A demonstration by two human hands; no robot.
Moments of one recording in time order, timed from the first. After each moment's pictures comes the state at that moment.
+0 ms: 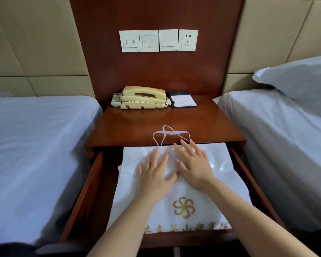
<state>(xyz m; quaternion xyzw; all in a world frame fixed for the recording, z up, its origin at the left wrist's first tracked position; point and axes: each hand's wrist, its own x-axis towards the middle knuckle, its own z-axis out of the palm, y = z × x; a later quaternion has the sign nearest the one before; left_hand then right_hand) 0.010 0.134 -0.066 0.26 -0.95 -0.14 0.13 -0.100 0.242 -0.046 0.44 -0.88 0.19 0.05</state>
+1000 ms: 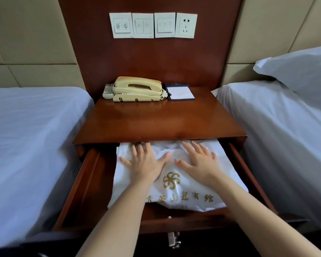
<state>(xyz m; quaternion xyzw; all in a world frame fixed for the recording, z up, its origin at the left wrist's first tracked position) -0.030 0.106 -0.059 0.38 -0.90 -0.15 0.11 -0.110 0.254 -0.035 0.35 -0.92 0.16 -0.08</state>
